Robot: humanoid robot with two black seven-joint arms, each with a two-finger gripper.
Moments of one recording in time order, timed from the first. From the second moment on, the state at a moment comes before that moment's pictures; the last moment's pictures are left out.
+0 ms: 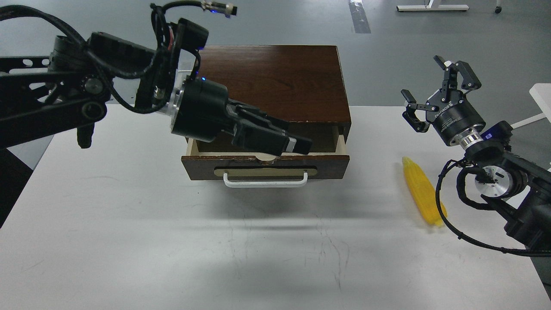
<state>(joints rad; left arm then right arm) -1.51 0.72 0.00 -1.53 0.97 -0.49 -0.49 0.73 -0.49 0.47 0.79 0.06 0.41 0.49</state>
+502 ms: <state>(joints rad) -1.30 0.77 -0.03 -1.12 0.20 -0.49 -0.49 0.76 -0.50 0.41 0.79 0.00 0.37 0.49</state>
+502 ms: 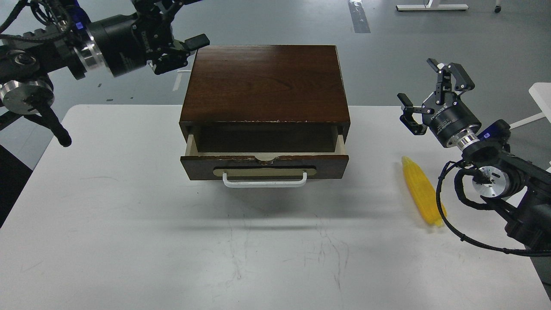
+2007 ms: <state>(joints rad) -0.87 0.60 -0.41 -0.84 -0.06 -0.49 -0.46 1.15 -0.78 -0.29 0.90 -1.22 0.35 0.49</state>
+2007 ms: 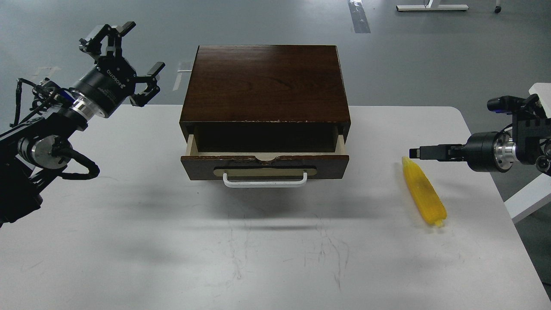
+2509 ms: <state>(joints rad) -0.87 0.59 -0.41 -0.84 -0.06 -0.49 -0.46 1.15 -0.75 -0.40 0.89 -1.30 0.30 0.49</state>
